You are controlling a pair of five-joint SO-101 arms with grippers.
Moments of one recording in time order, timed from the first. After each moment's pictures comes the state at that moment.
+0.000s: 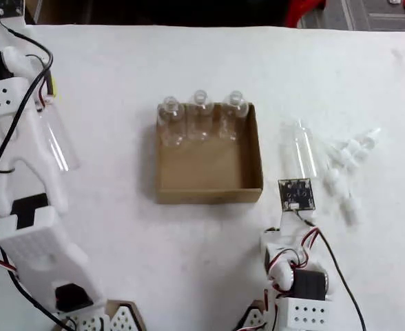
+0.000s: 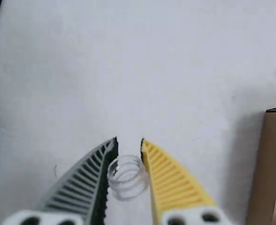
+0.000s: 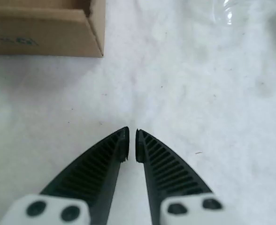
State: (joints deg) left arm -22.7 24.4 -50.4 98.3 -3.2; right arm 0.9 -102.9 96.4 72.4 10.2
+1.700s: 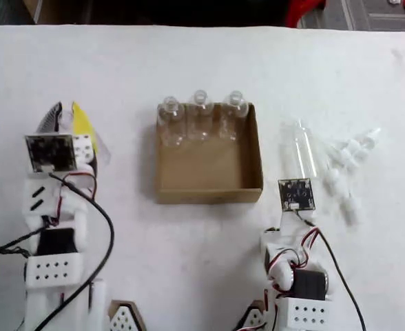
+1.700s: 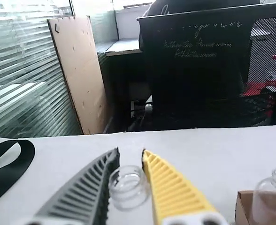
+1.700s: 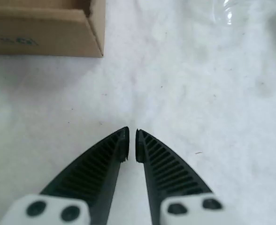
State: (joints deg) left arm -11.7 -64.5 77.8 1.0 -5.9; right arm 0.9 -102.9 96.4 72.4 10.2
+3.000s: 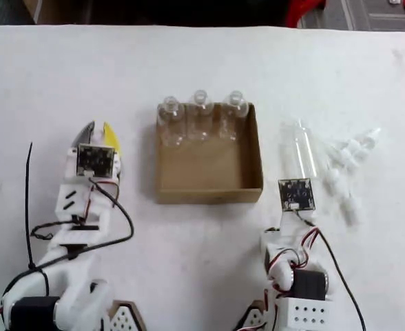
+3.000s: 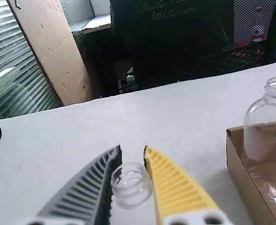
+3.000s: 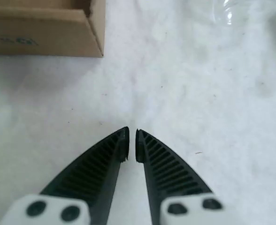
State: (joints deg) left arm -7.5 -24.0 86.4 -42.9 -9.1; right arm 0.9 -102.9 96.4 72.4 10.2
